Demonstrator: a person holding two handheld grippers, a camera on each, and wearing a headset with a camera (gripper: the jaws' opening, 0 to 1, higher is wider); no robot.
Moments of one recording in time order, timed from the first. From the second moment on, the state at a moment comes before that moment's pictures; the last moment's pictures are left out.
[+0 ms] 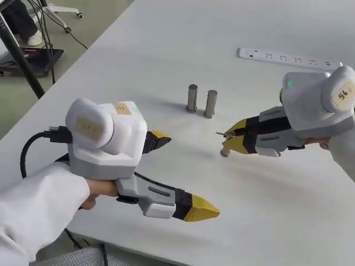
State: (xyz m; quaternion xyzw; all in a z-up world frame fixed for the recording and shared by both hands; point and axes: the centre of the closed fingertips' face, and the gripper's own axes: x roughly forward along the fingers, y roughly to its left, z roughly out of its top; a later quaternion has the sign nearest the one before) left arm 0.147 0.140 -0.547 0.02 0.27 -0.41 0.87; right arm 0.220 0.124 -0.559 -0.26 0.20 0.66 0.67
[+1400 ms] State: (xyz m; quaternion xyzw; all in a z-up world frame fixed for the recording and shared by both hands) left arm 0.151 0.144 -0.534 0.00 0.26 -0.41 0.87; right arm 0.186 0.093 -0.507 -0.18 0.19 0.63 0.73
